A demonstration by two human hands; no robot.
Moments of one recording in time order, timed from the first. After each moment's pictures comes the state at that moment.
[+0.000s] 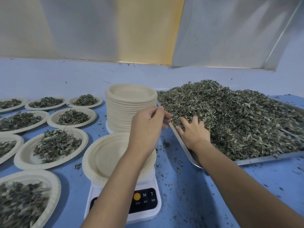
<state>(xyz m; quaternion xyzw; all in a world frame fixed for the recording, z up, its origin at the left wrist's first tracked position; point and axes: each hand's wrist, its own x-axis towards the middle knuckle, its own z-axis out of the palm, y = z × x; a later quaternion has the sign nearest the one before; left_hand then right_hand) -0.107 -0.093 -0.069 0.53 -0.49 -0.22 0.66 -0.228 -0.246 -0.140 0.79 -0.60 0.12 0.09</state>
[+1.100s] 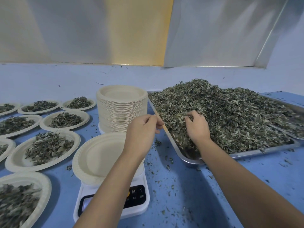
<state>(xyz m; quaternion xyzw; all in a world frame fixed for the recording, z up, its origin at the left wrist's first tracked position) -0.119 -0.096 -0.083 0.58 -0.49 -0.24 0.61 -0.256 -0.243 -0.121 0.68 -0.60 0.39 -0.16</state>
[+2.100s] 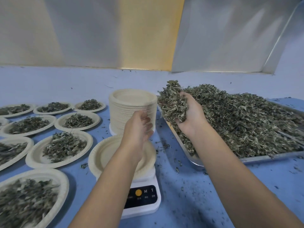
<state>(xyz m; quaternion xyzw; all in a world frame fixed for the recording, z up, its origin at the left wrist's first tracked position) -0.093 -0.086 -0.064 0.50 -0.24 -0.44 0.71 -0.195 -0.174 -0.039 0.41 -0.33 0.55 -0.65</state>
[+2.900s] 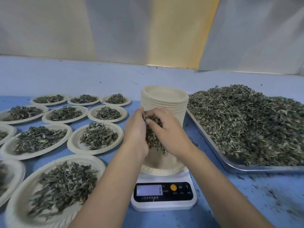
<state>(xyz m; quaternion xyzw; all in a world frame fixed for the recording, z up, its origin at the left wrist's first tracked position) -0.025 -0.061 -0.075 0.49 -0.15 -0.44 0.74 -0.109 -0.100 -0.083 0.86 -0.22 0.37 -0.26</state>
